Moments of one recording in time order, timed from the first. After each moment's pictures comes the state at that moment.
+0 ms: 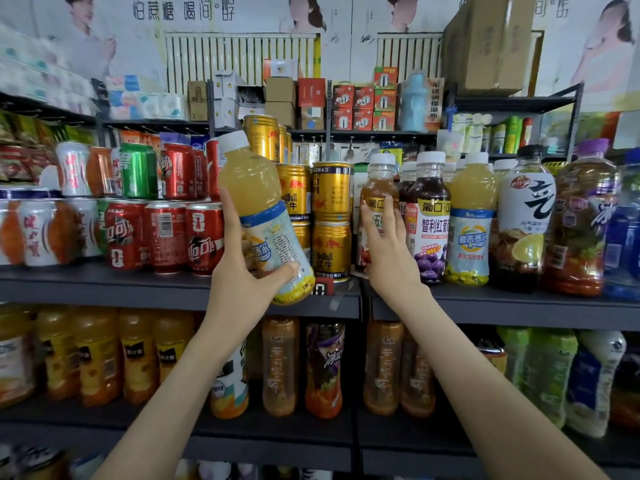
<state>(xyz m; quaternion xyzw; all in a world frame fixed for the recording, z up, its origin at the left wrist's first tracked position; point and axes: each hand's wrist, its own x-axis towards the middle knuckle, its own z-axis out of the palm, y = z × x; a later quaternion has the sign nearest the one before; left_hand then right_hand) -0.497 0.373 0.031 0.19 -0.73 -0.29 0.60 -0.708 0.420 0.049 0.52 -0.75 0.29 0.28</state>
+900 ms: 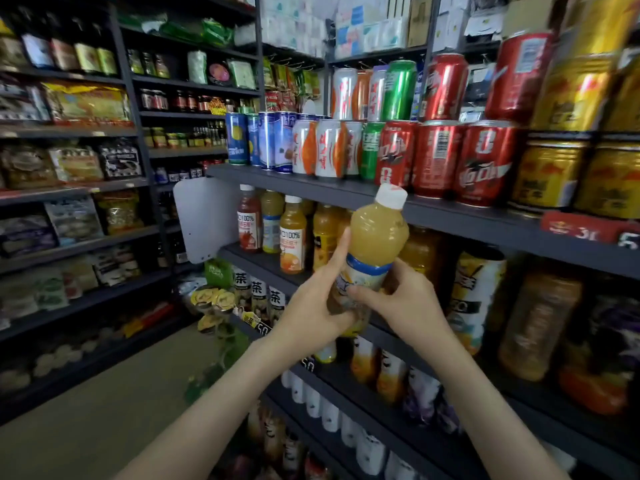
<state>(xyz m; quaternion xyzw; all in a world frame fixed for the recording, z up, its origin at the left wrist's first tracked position) -0.263 0.352 -0.085 0.40 -0.77 -0.22 0.45 -0.420 0.353 -0.069 0.68 -0.47 0.50 -0.26</state>
